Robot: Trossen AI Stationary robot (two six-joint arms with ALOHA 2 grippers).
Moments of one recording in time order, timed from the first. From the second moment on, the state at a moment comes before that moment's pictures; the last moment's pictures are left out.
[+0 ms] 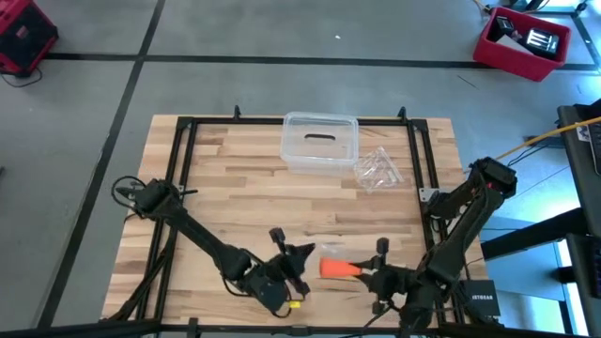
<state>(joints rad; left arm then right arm) -0.61 1.97 1.46 -0.04 -1.18 -0.13 0.98 1.56 1.11 -0.45 1.01 0.44</state>
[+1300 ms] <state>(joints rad) -0.60 2.00 1.49 -0.04 -1.15 -0.18 0.89 1.61 1.05 -0.58 0.98 0.78</state>
